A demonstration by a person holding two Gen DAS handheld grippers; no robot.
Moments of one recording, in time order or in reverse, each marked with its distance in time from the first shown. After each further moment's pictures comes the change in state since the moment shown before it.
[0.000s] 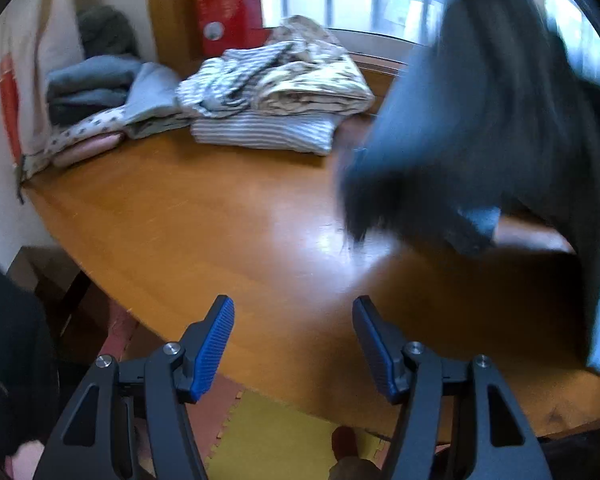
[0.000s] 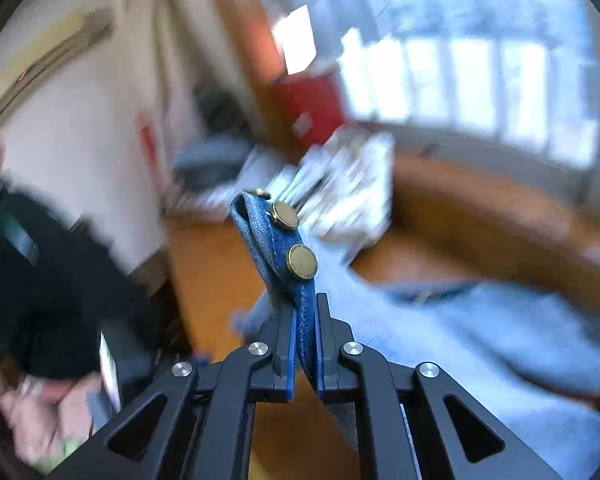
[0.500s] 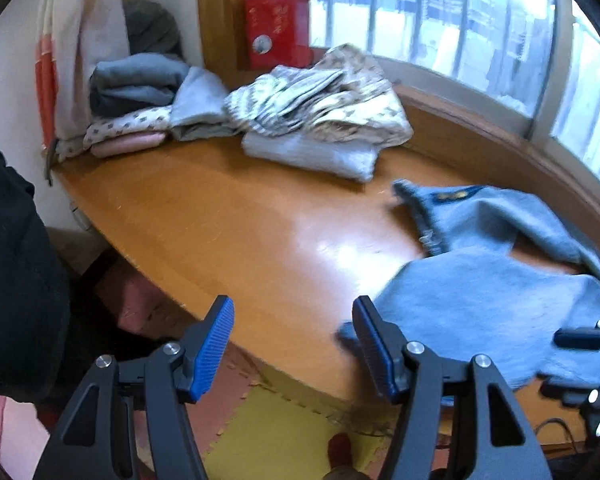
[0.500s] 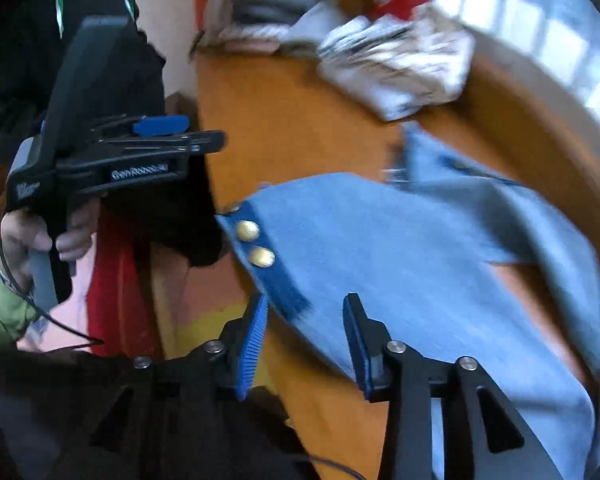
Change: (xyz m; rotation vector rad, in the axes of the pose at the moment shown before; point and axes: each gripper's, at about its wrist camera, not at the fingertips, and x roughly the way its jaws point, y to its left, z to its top) left arm -0.042 0.017 0.010 -0.061 -0.051 0.003; right arm -0.007 0.020 -0.099 -0.228 0.281 -0.128
